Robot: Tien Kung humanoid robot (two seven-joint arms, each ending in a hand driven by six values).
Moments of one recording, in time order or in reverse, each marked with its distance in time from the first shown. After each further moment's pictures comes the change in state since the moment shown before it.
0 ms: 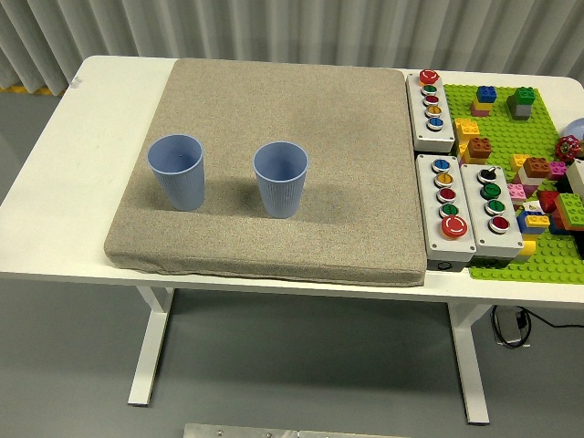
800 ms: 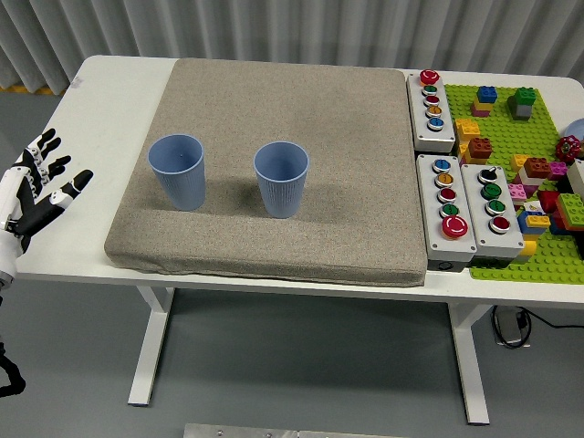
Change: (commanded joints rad) left arm 0.083 -0.005 0.260 0.105 0.069 0.091 -0.059; right arm -0.009 0.005 0.007 0.004 -0.050 0.016 -0.016
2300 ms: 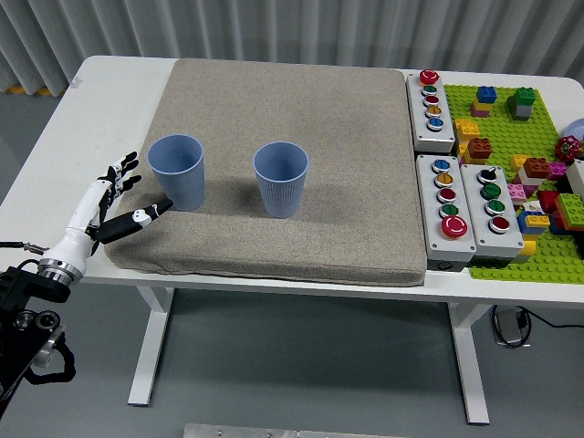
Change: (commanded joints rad) left arm -0.195 -0.073 0.188 0.213 0.110 -0.015 0.011; right arm 0.020 -0.001 -0.017 -0.002 0.023 -0.004 0.002
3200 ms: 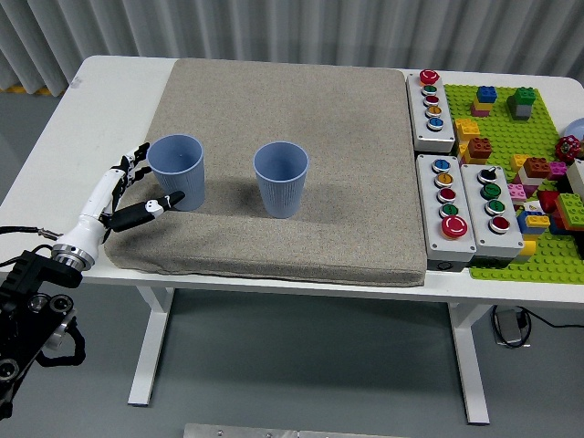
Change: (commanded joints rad) left arm -0.088 -0.012 0.033 0.078 0.013 -0.010 0.002; right arm 0.003 0.001 -0.001 -0.001 -0.001 0.003 0.001
